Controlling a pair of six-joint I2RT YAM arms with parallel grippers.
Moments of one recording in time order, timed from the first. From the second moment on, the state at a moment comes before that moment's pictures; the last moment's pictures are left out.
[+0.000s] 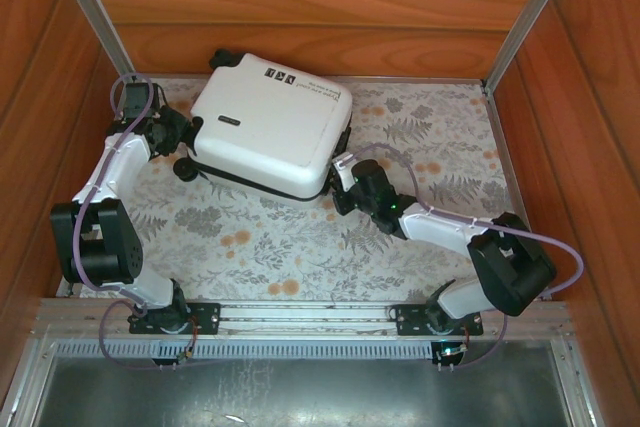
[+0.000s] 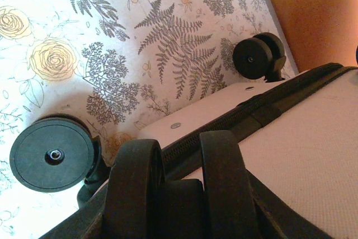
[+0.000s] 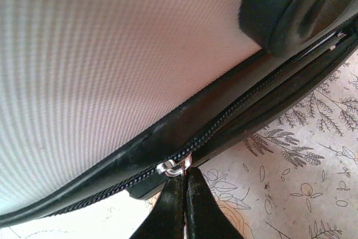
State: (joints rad) left arm 0.07 1.55 1.20 -0.52 0.10 -0.95; right arm 0.70 1.44 0.65 0.15 0.01 0.04
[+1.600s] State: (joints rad) left arm 0.07 1.56 1.20 -0.50 0.11 -0.94; right arm 0.44 1.69 0.80 0.37 -0.17 0.06
